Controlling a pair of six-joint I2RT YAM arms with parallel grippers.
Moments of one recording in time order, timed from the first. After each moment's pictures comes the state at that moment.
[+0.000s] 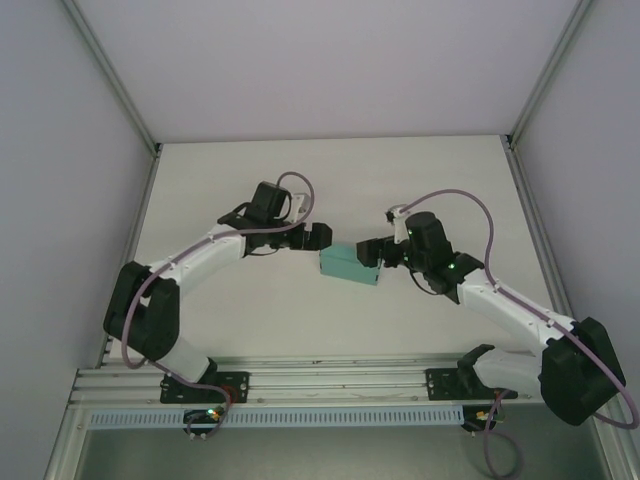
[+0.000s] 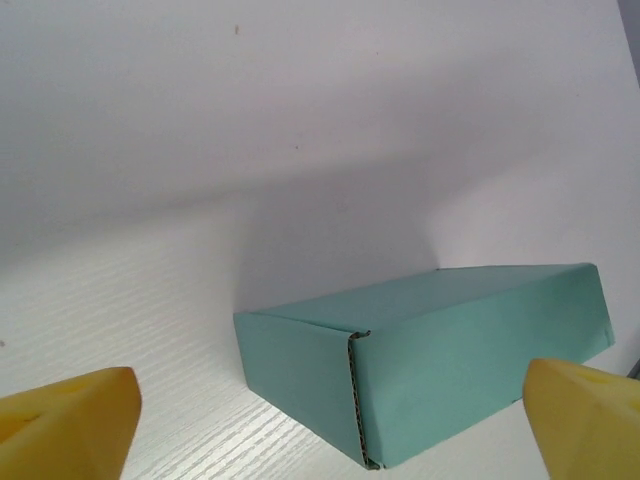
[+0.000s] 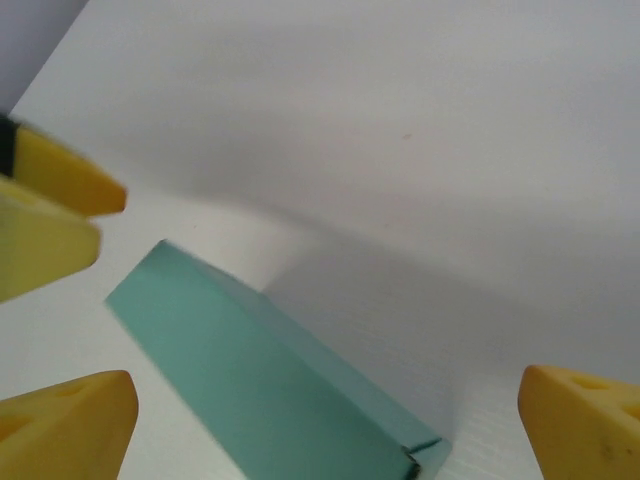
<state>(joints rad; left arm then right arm) -0.58 1.55 1.07 -0.38 0.42 -0.43 0.48 1.17 0.71 -0.15 -0.15 0.29</state>
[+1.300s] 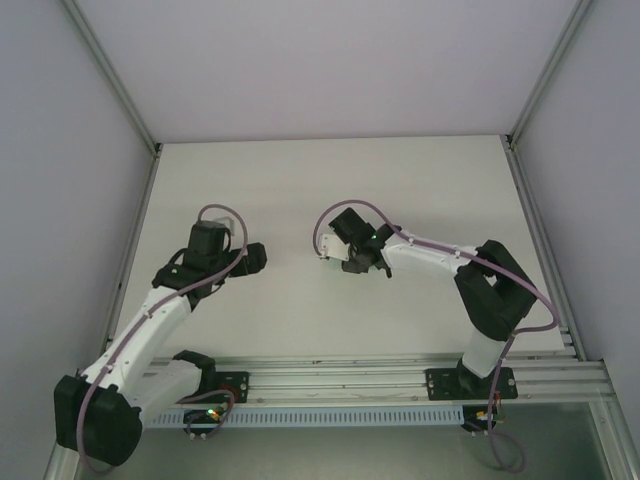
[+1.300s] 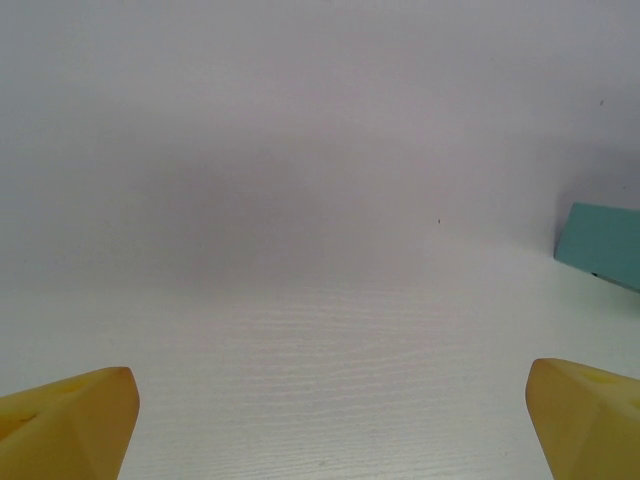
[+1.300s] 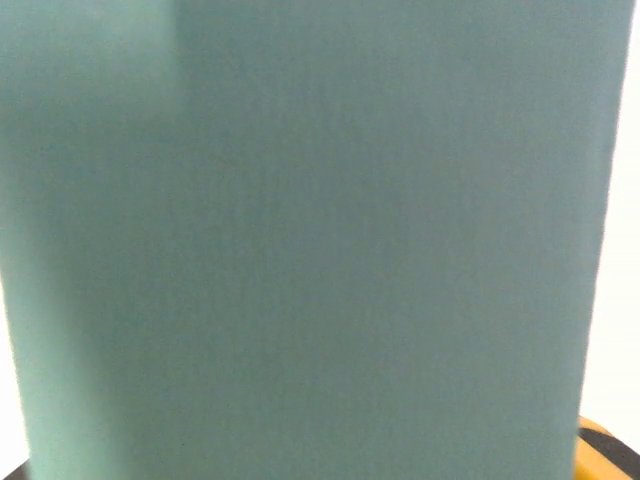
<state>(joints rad) -0.37 0.97 0.70 -0.56 0.00 -0.45 0.72 1.74 1.12 -0.46 0.27 -0.72</state>
